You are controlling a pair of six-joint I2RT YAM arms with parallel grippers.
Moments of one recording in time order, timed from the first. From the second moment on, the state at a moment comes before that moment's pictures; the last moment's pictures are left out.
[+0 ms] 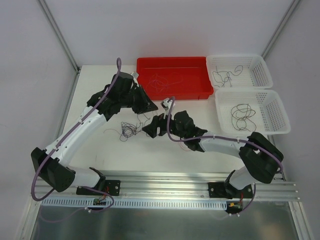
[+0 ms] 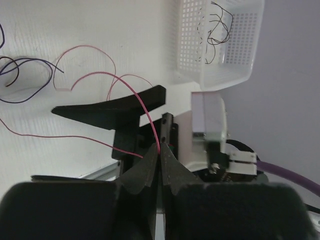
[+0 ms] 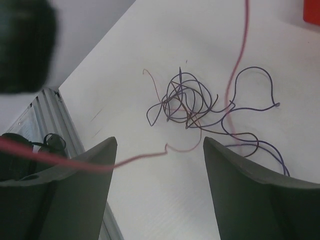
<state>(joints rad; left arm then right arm) -0.56 1.34 1.36 -0.68 0.28 -0.96 0.92 1.49 0.75 0.53 -0.14 0.48</state>
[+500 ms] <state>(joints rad) -0.56 1.30 1.37 -0.67 0.28 -0.99 0.92 1.62 0.80 0.64 -0.13 0.50</state>
